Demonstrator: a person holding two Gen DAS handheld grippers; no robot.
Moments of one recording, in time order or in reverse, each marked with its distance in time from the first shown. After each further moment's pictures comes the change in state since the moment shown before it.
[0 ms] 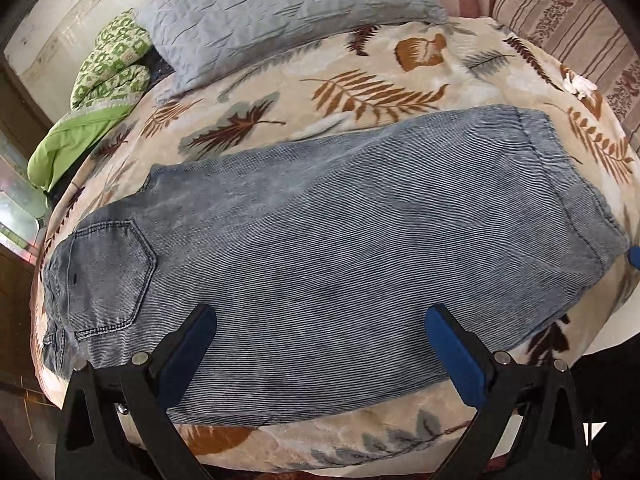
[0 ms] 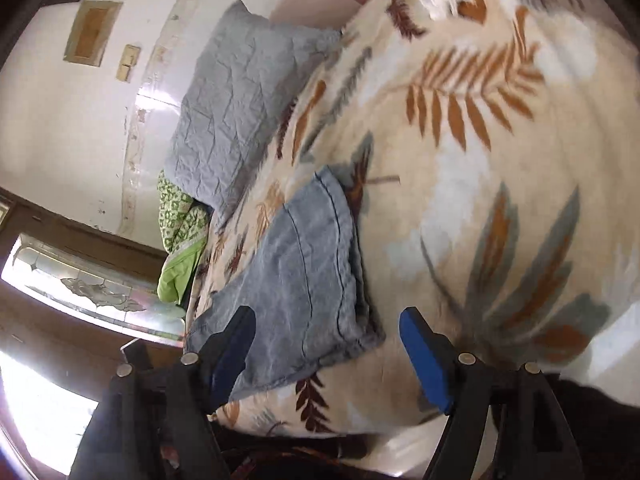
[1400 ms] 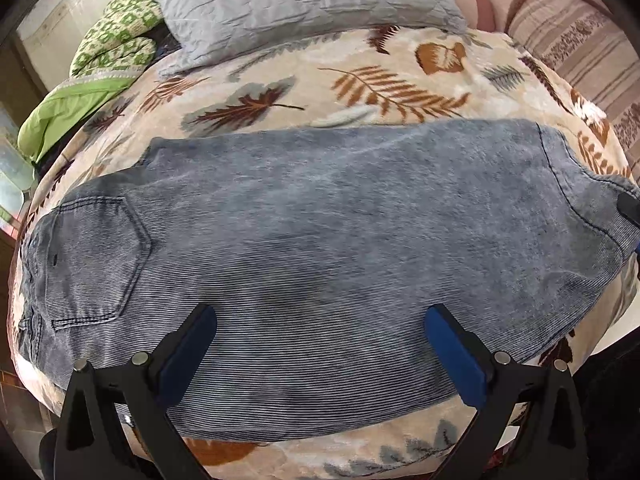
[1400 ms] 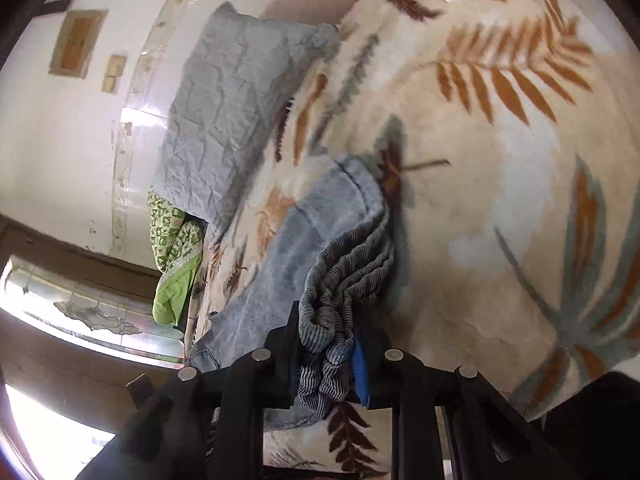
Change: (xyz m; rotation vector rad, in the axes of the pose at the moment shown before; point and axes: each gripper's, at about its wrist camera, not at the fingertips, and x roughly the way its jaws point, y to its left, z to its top) left arm 0.016 0.031 0.002 -0.090 0.008 -0.084; right arm 0.047 0.039 -0.003 0.021 -0.087 -0.021
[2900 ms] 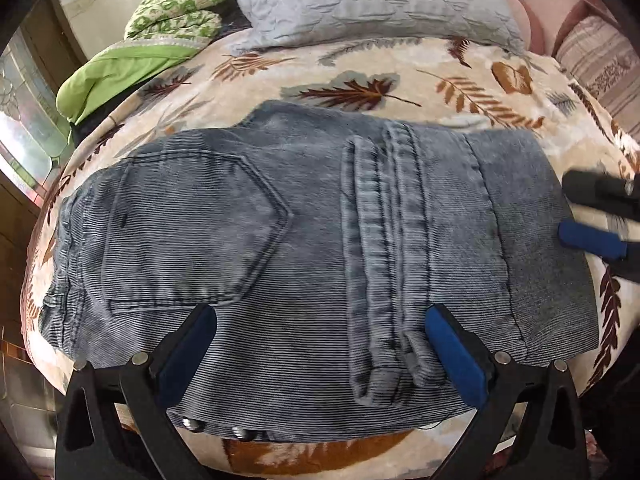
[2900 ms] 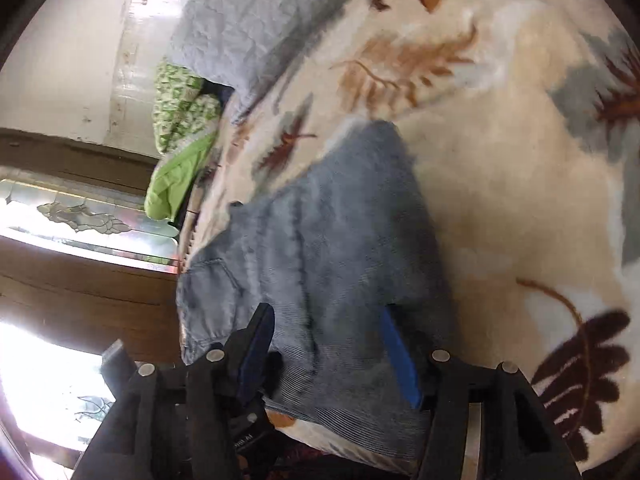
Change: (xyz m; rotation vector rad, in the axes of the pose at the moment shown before) left arm 0.007 0.103 -0.014 -0.096 -0.006 0.075; right arm 0.146 0.109 -0.062 -0.170 0.364 0.015
